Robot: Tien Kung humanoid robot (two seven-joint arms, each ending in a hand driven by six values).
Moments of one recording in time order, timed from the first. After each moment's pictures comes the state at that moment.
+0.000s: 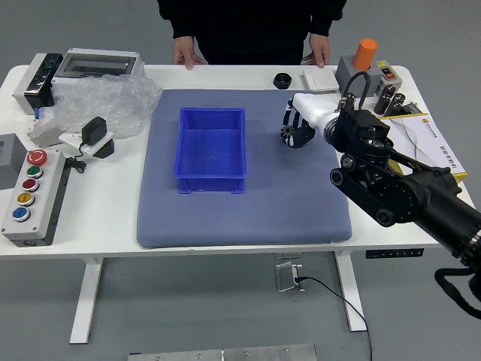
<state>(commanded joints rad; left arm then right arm) -0.03 0.12 -1.48 -0.18 1.39 -0.28 0.20 0.87 -0.18 0.70 0.95 -1.90 0.06 -0.34</state>
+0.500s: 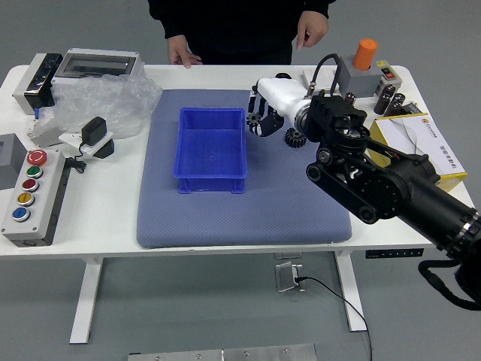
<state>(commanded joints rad) -0.03 0.12 -1.49 -0.18 1.41 -0.28 0.21 0.93 -0.10 0.67 1.00 -1.90 0.07 -0.35</state>
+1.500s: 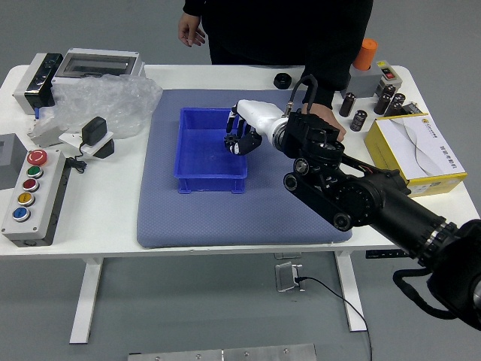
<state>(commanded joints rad) -0.04 0.12 -1.50 -0.18 1.43 -0.29 0.21 0.90 0.00 0.68 0.88 -1.82 0.07 -0.32</state>
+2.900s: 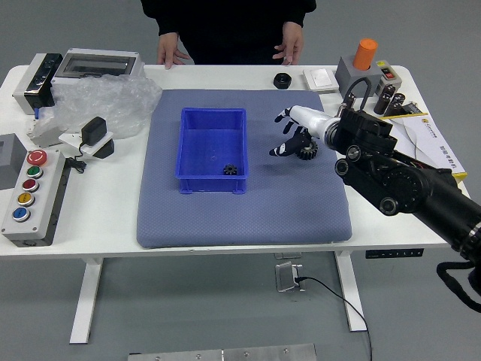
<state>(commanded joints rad) -0.05 0.12 -1.49 -0.18 1.41 -0.28 0.21 0.90 -0.18 0.66 0.80 -1.67 0.16 -0.27</state>
